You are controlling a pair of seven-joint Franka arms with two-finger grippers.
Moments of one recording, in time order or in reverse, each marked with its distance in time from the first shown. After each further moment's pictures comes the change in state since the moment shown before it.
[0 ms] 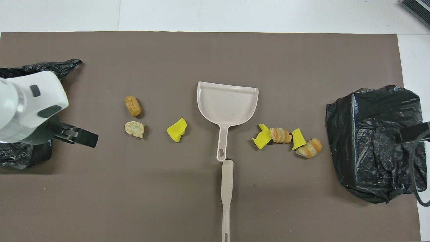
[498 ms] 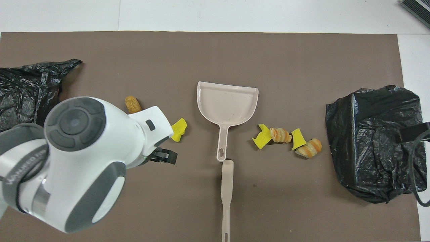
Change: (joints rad) left arm -0.255 0.001 -0.005 -0.180 0.000 0.206 -0.315; right arm 0.000 -0.001 0.000 -0.002 0.000 0.000 0.000
